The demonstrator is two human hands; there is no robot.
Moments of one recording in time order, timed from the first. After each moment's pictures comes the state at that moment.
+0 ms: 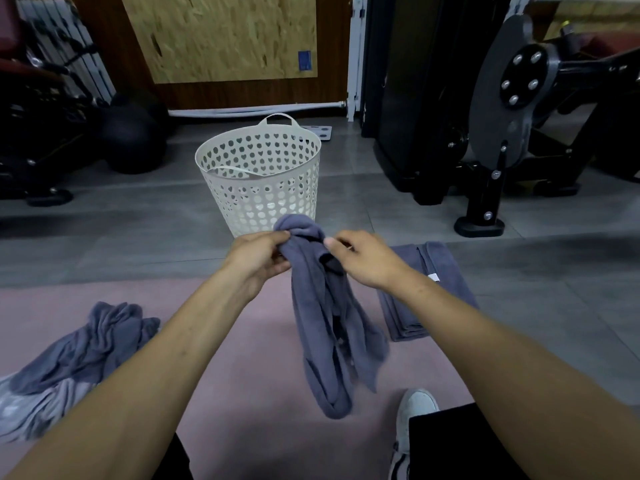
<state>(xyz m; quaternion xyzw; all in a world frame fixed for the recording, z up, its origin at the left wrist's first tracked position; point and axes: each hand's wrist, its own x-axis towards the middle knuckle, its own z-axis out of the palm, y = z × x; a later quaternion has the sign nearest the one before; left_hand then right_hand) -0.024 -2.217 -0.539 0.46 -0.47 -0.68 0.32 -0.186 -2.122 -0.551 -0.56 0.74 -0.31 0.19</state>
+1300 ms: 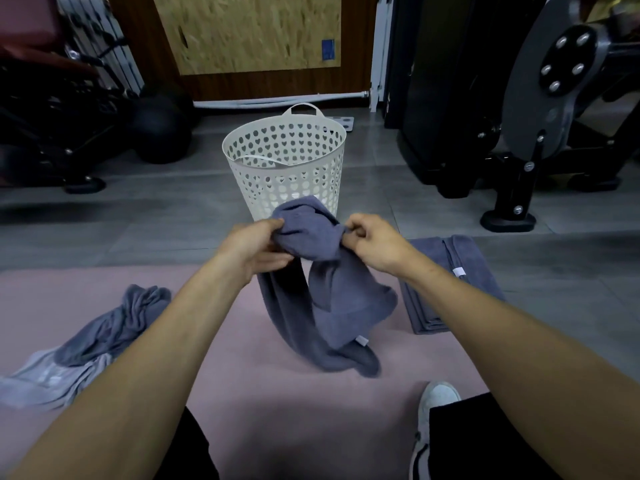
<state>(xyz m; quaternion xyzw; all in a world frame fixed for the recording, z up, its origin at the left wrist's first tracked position) 0.019 -2.232 -0.529 0.58 -0.49 -0.60 0.26 -0.167 -2.151 -0.562 -0.55 0.69 -0.40 0.25</state>
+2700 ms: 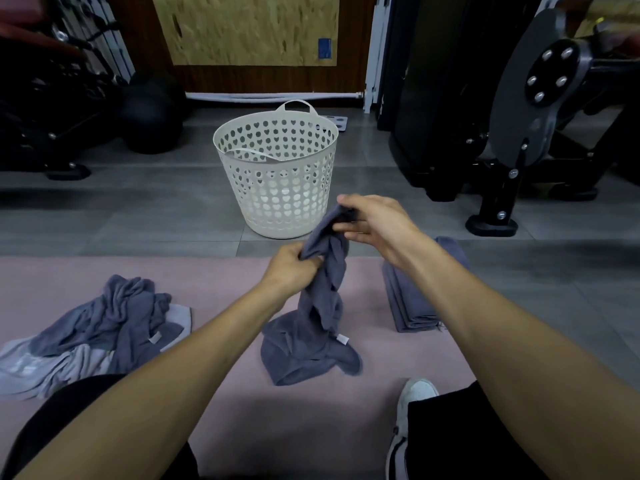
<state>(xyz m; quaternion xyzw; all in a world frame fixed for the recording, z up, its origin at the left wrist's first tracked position) -0.019 -2.185 -0.585 0.46 -0.68 -0.52 0.25 -0.171 -2.140 -0.527 -0.31 0.61 -0.58 0.44</state>
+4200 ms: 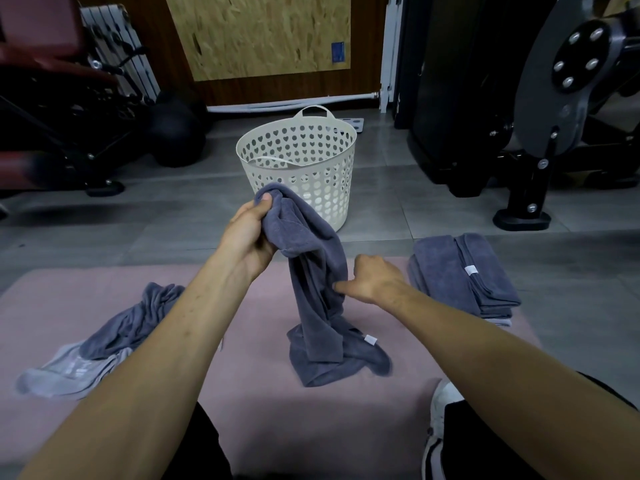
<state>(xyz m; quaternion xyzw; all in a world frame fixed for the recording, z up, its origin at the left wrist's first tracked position) 0.039 -2.234 -0.523 0.37 -0.37 -0.73 0.43 -0.128 -2.139 -0.597 -0.52 0.83 -0.08 0.19</state>
